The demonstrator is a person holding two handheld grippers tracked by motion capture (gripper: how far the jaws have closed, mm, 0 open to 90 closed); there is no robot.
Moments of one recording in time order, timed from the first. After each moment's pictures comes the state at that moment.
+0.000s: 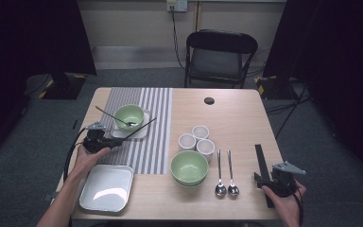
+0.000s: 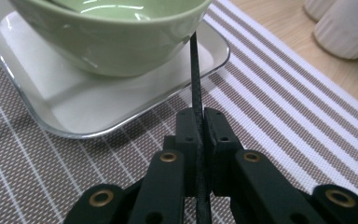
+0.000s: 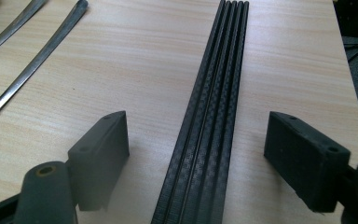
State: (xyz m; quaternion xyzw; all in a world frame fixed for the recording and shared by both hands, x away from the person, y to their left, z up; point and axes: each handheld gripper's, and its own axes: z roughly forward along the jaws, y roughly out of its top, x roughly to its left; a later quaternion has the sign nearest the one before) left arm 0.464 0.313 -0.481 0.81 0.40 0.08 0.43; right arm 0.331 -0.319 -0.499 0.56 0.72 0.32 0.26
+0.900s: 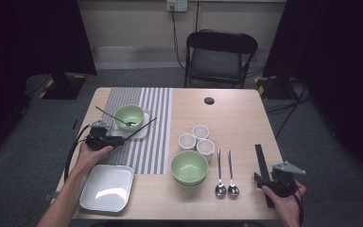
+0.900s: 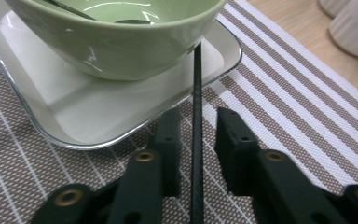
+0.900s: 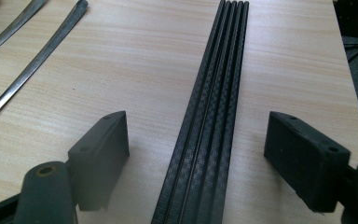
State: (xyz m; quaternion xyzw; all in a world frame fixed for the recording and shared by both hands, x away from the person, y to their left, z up) left arm 0.473 0.305 -0.479 0.81 0.41 0.09 0.41; right arm 0.331 -0.319 -0.499 0.56 0.72 0.32 0.26
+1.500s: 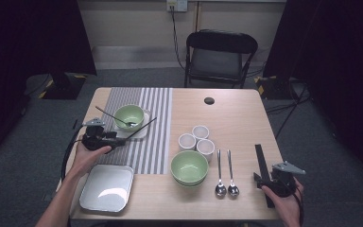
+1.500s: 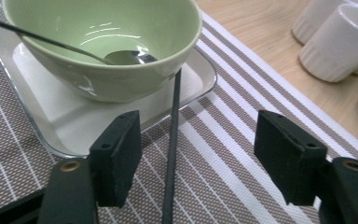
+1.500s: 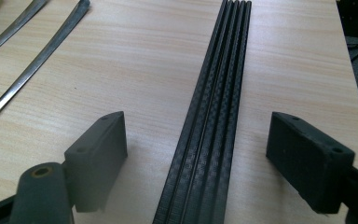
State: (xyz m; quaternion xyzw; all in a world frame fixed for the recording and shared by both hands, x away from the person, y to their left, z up) left arm 0.457 0.306 -0.456 0.79 0.41 0.09 0.44; right arm 0.331 -0.319 -0.499 0.56 0.72 0.32 0.26
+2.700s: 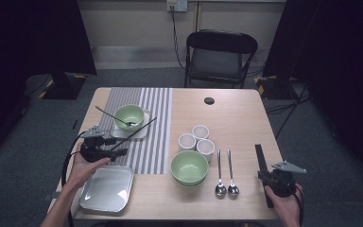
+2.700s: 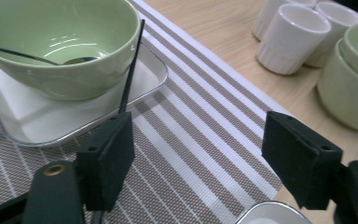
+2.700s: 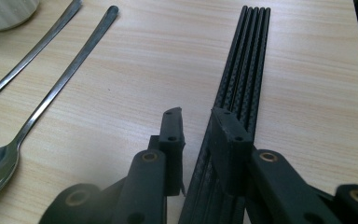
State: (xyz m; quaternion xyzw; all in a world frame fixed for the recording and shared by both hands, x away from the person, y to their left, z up) left arm 0.411 0.291 -0.441 0.80 0.38 0.11 0.45; right arm 0.327 -0.313 -0.486 0.55 0.73 0.33 0.23
